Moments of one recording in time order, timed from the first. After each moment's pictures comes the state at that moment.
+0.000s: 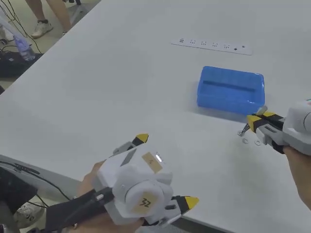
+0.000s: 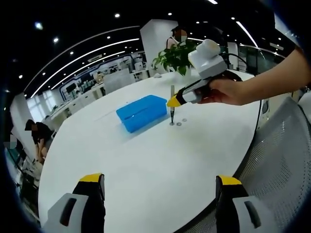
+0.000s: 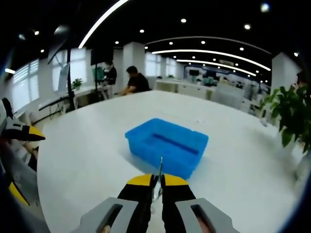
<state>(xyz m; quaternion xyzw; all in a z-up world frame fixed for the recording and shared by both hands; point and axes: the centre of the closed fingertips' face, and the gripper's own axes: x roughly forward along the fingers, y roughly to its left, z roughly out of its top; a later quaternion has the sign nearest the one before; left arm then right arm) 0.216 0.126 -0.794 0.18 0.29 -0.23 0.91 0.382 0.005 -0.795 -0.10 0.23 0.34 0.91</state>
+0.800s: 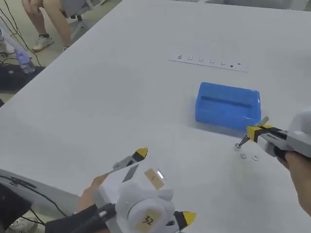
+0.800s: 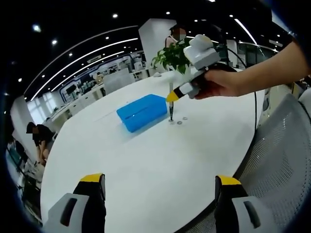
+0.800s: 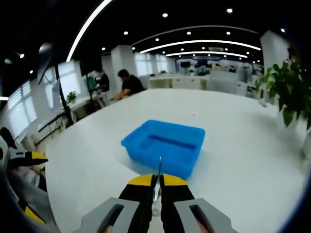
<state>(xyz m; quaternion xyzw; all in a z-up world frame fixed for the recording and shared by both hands) 0.216 0.128 -0.793 0.19 0.29 -0.23 0.91 0.397 -0.002 -0.788 -0.02 0.27 0.33 0.91</state>
